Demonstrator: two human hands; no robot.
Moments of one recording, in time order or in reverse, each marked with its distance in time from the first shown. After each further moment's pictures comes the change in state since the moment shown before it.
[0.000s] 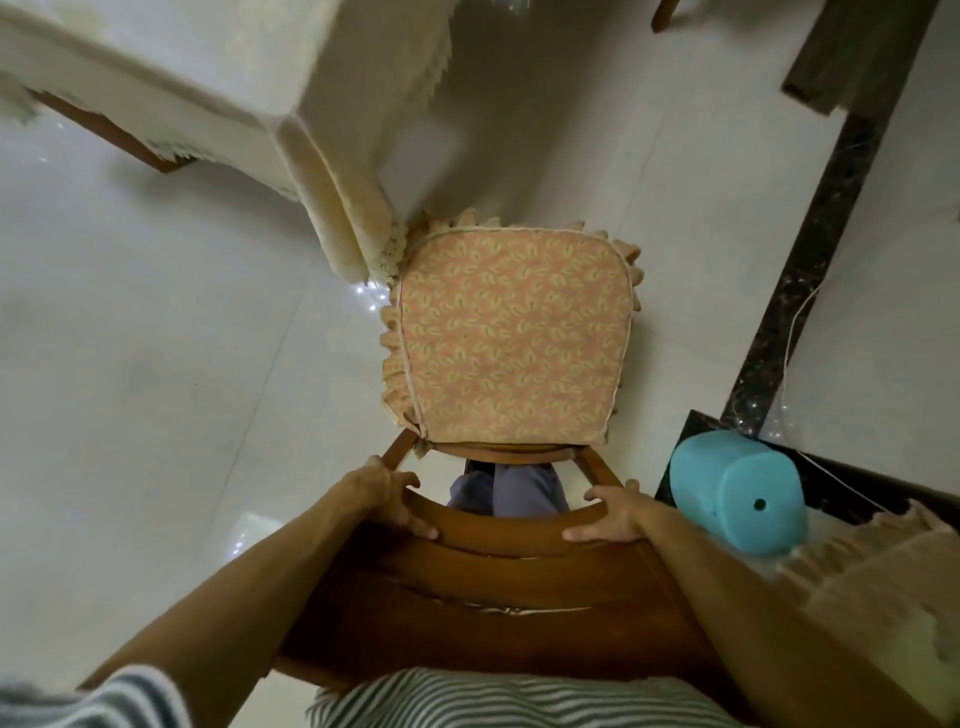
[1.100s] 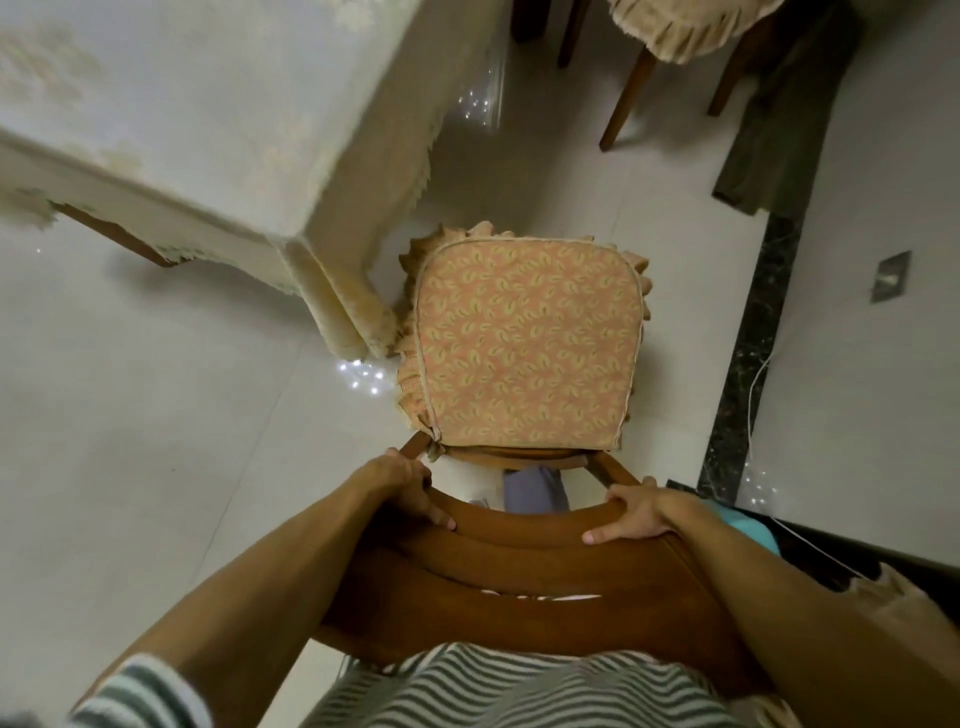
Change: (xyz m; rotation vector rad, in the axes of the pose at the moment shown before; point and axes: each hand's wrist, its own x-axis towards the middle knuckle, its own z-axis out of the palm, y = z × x) left_hand -0.022 0.032 -0.108 0.040 0.116 0.036; right_hand -0.053 0.011 -0.104 -0.097 0.093 0.035
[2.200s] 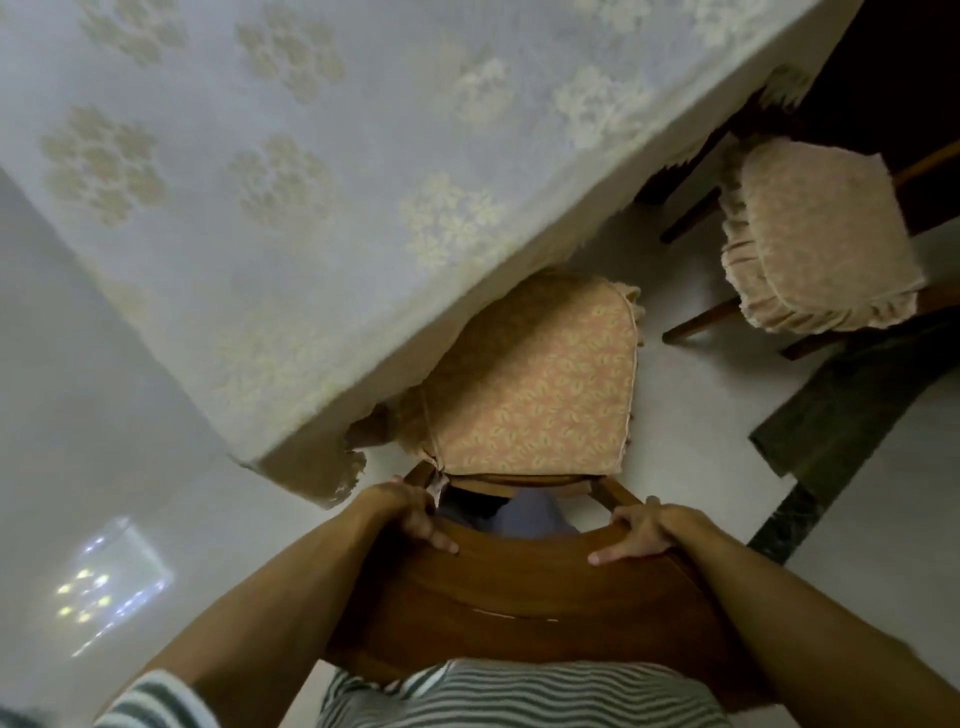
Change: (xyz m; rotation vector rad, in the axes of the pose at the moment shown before) left_hand 0.032 0.004 -0.326 -0.560 -0.028 -0.014; right_hand 0.008 -0.063 -0.474 -0.529 0.002 0.076
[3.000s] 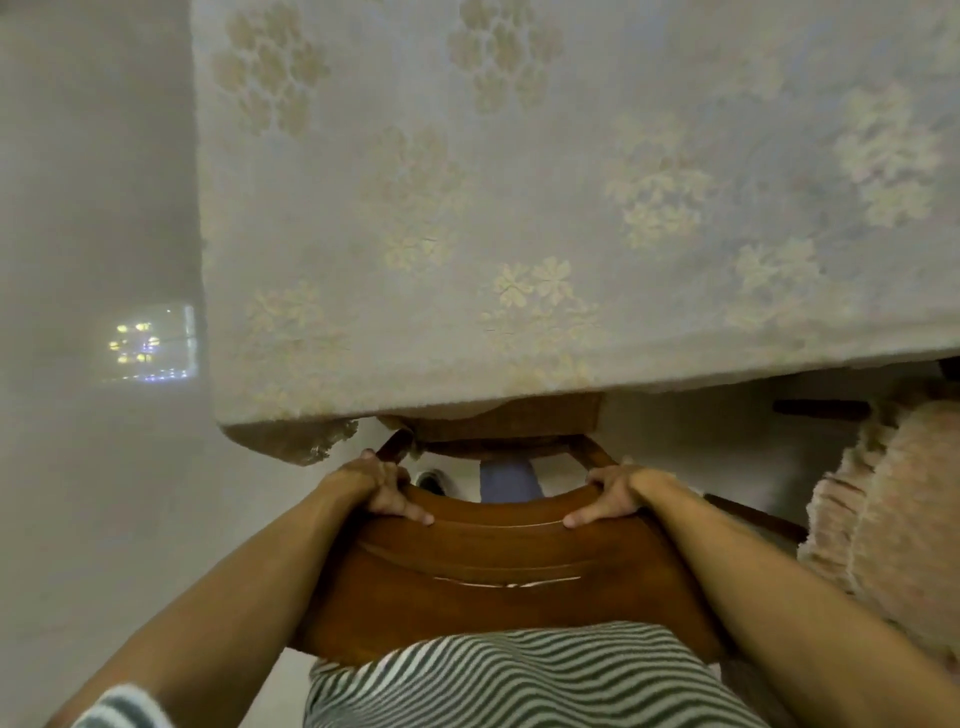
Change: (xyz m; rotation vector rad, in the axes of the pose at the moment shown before) left_hand 0.029 -0.001 -0.077 -0.622 0.036 -0.158; right_hand 0.030 -0.083 -0.283 -0.595 0.064 -0.113
